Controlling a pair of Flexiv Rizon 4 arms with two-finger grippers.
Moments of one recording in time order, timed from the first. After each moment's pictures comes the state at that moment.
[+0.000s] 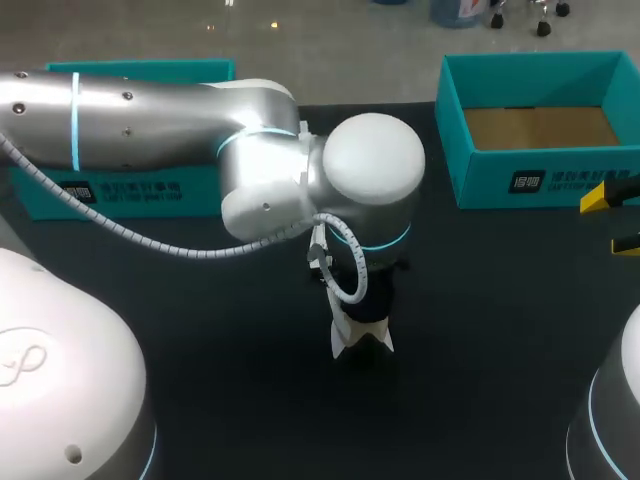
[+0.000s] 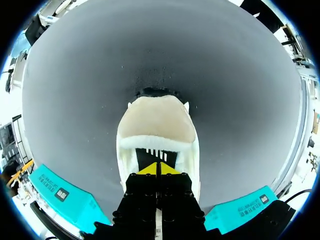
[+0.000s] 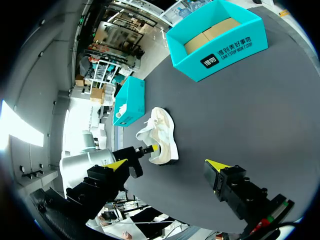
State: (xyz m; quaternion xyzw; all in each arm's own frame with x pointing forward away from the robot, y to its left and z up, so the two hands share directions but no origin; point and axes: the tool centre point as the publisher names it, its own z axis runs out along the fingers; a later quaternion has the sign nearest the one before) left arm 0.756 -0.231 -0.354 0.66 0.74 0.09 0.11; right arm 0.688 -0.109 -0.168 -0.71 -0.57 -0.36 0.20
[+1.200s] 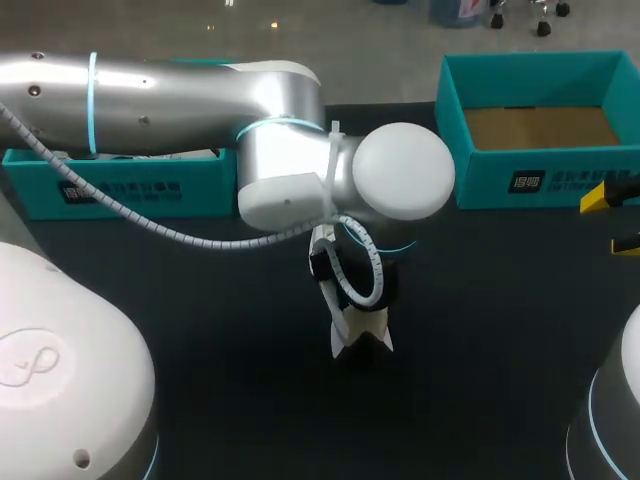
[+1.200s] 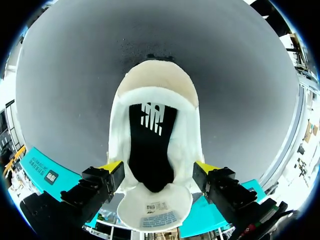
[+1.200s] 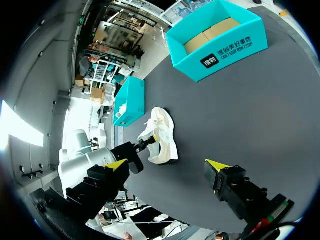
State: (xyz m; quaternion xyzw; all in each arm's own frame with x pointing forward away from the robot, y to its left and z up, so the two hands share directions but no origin) left arm 0.784 -0.218 -0.345 0.62 0.76 0.16 0.12; right arm 0.688 -0.109 -0.168 -0.71 -0.57 -0.36 0.20
